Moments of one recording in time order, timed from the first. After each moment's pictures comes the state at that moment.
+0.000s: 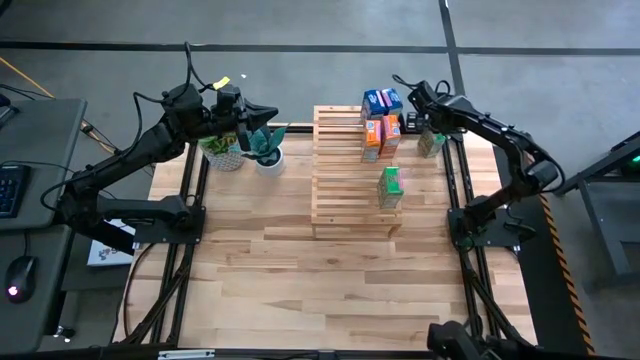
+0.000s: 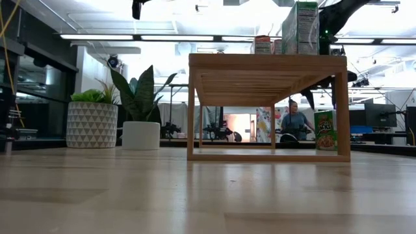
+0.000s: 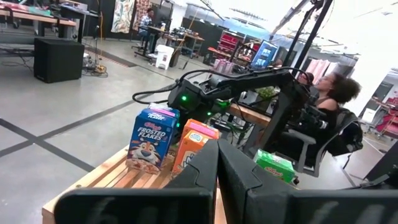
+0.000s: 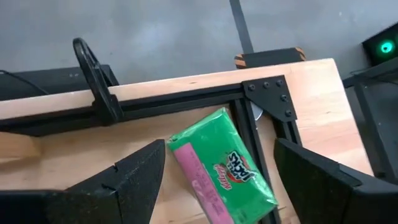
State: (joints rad) left arm 0.59 1.01 1.07 -0.05 0.31 -0.29; right arm -0.97 1.49 1.14 -0.90 0.51 0.68
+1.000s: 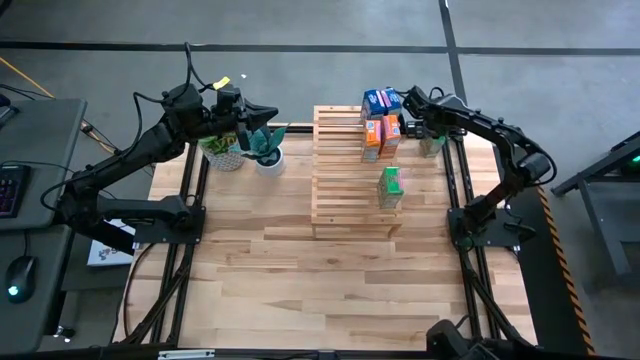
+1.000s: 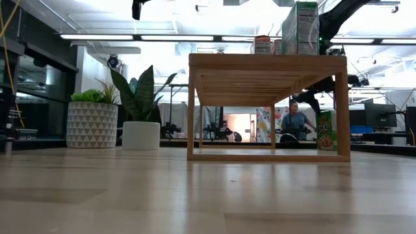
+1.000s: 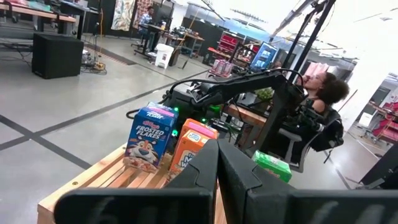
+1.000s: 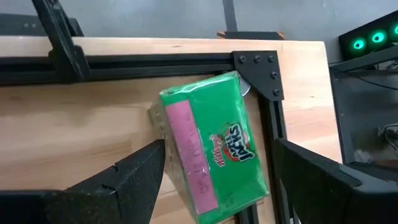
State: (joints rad) left arm 0.59 1.01 1.07 -0.05 0.31 -0.31; right arm -0.96 1.57 1.15 -1.01 0.52 0.64
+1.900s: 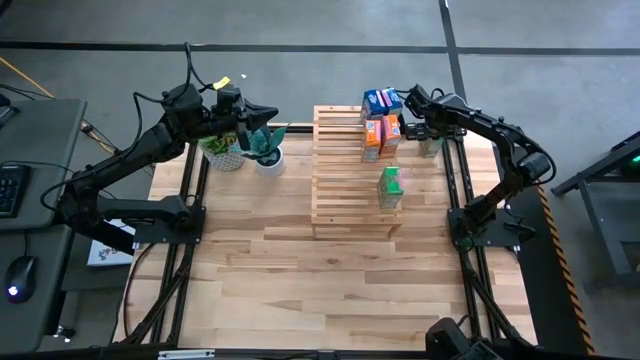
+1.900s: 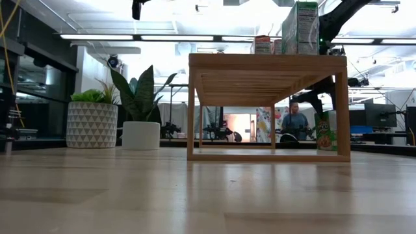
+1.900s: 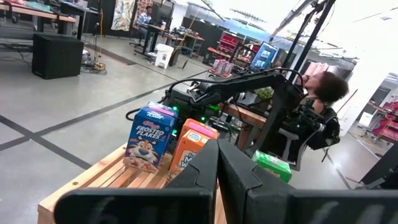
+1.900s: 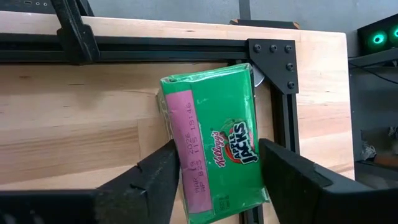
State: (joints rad) left arm 0.59 1.01 1.07 -0.05 0.31 -0.31; right arm -0.98 1.57 1.15 -1.00 0.44 0.59
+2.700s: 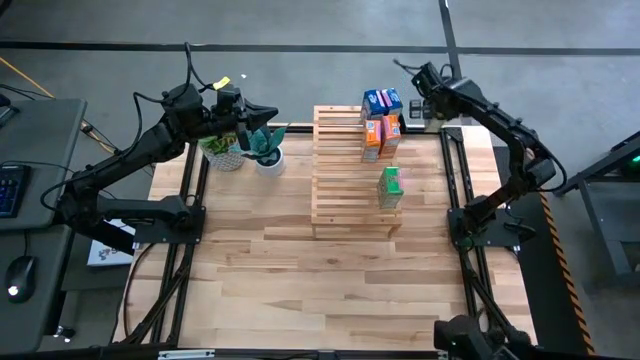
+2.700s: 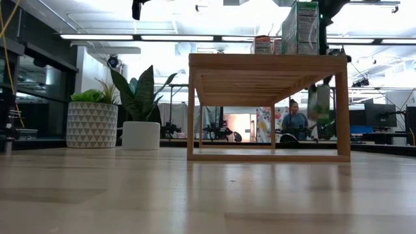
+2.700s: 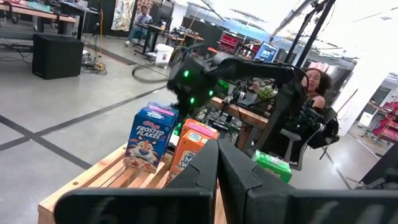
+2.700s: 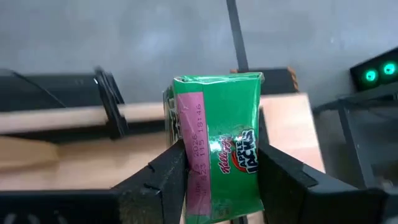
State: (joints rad) left arm 0.59 1.01 1.07 -0.05 0.31 -0.31; right arm -0.98 1.51 1.37 -1.08 0.53 0.56
